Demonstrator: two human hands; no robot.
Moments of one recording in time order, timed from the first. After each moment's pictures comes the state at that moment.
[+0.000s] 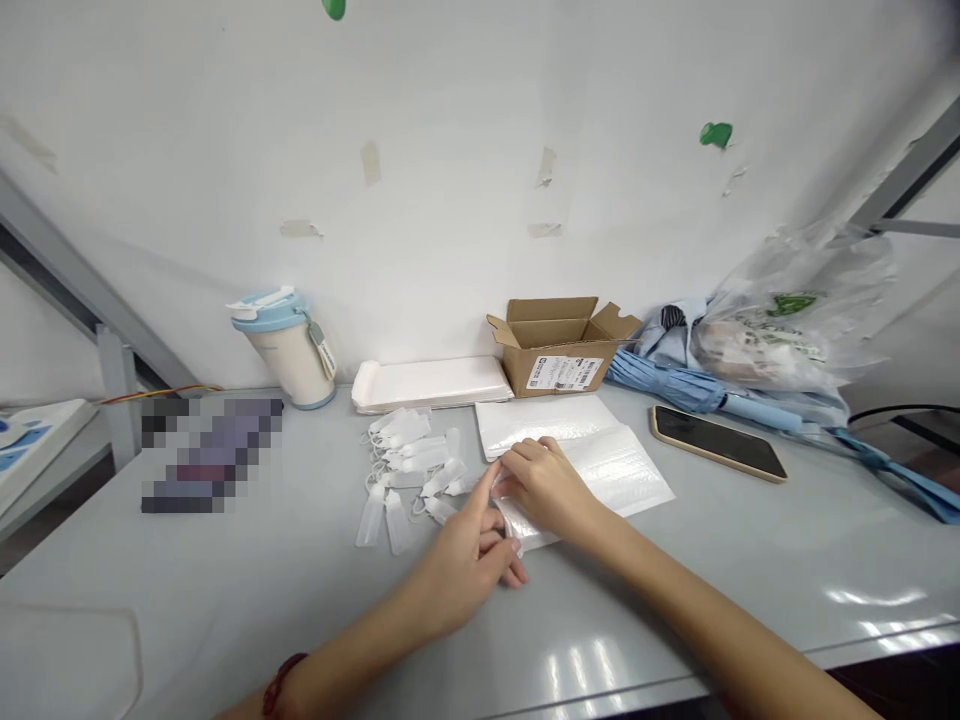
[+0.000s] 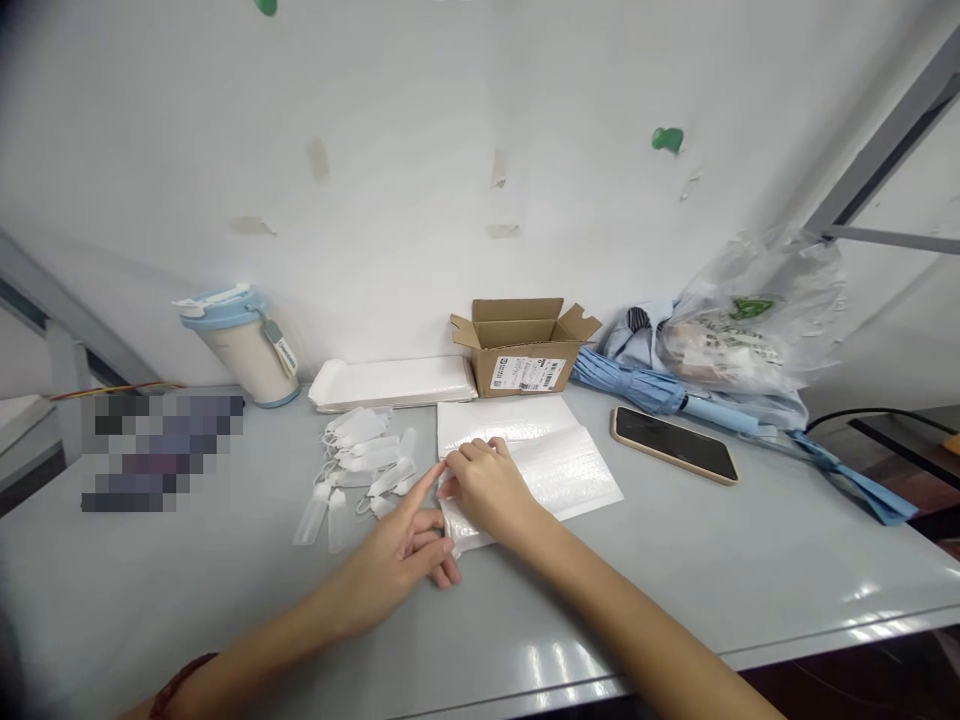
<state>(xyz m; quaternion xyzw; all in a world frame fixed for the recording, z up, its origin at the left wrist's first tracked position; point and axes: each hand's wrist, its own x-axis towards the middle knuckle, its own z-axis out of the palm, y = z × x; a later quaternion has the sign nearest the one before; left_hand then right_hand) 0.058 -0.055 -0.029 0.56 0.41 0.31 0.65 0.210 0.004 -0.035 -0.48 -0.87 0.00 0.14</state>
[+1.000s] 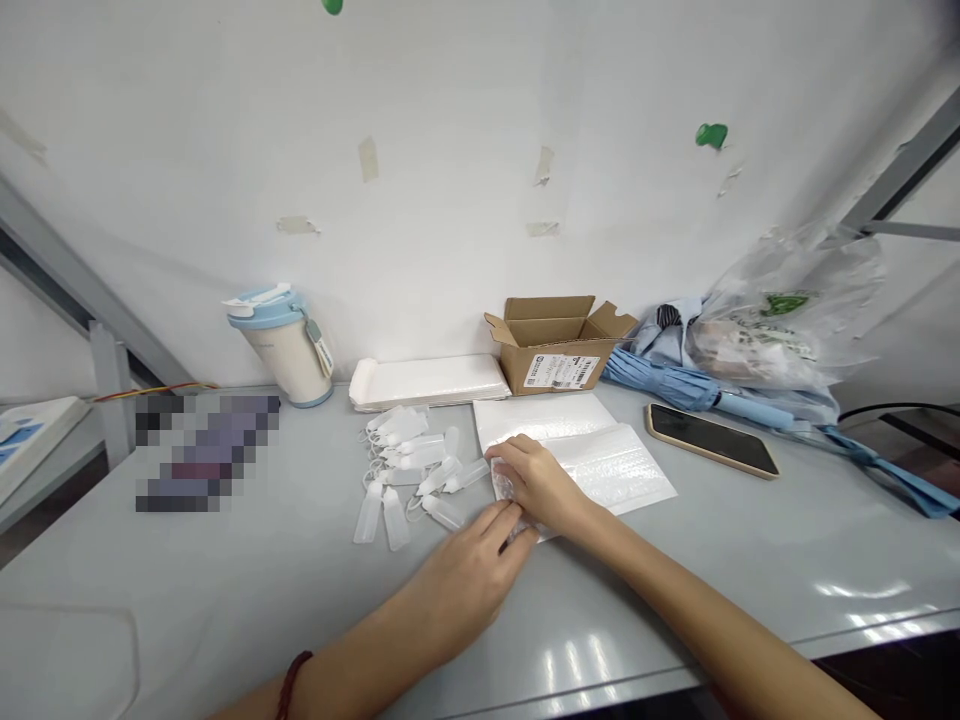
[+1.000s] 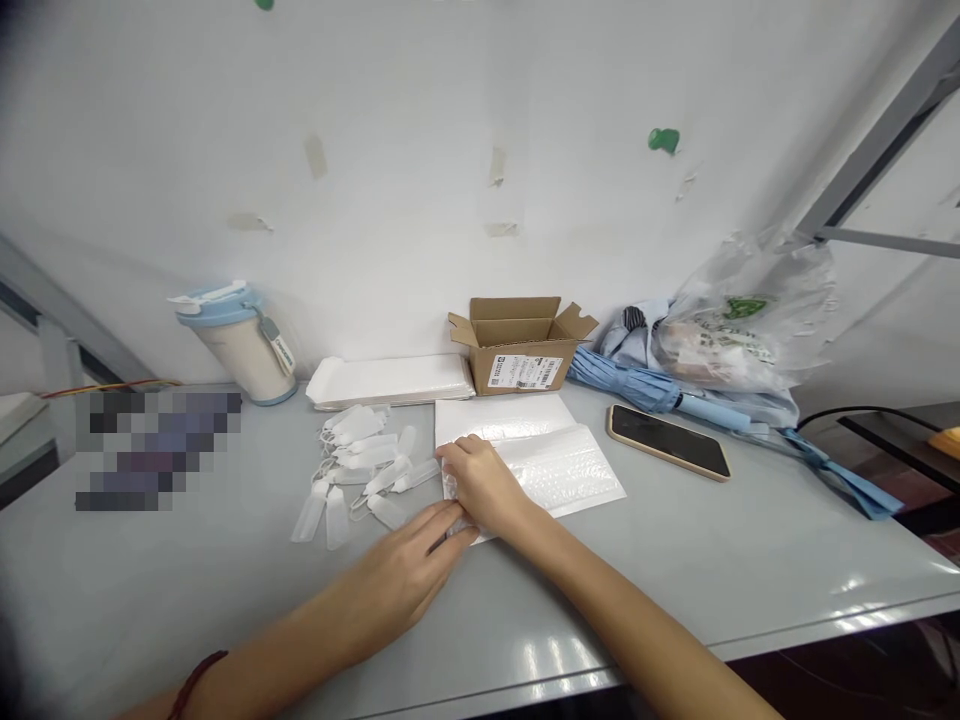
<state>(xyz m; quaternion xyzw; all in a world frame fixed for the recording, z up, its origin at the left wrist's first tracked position) 0.055 -0.059 -0.044 0.94 0.30 0.16 0.06 0.210 0.010 -0.046 -0.44 -0.86 0.08 0.25</state>
